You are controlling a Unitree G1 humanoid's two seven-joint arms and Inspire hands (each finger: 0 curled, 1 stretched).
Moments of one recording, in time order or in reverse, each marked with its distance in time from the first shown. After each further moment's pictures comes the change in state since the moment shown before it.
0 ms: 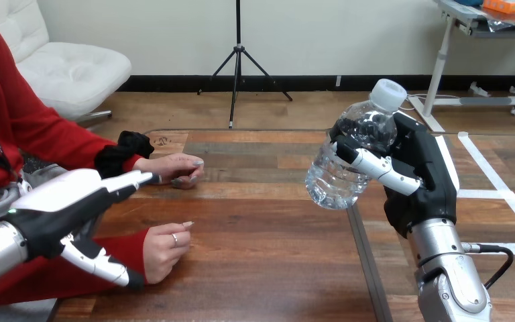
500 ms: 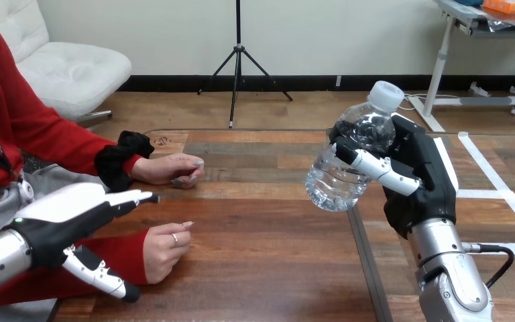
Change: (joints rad) left arm -0.034 0.001 -0.058 0.086 0.086 -0.005 0.059; right arm 0.000 -0.005 0.000 -0.026 0.000 0.043 -0.003
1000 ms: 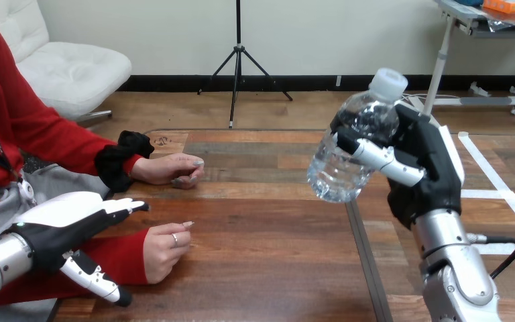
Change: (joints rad) left arm -0.079 0.000 -0.080 0.131 0.092 0.028 0.077; right arm 0.000 -0.002 0.001 -0.095 -0.020 0.042 -0.028
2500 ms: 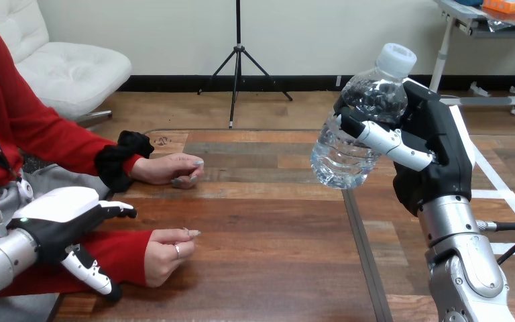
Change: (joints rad) left arm -0.090 -0.025 -0.123 0.108 0.089 0.103 0.180; right arm 0.000 0.000 0.001 -0.122 -0.001 0.075 -0.017
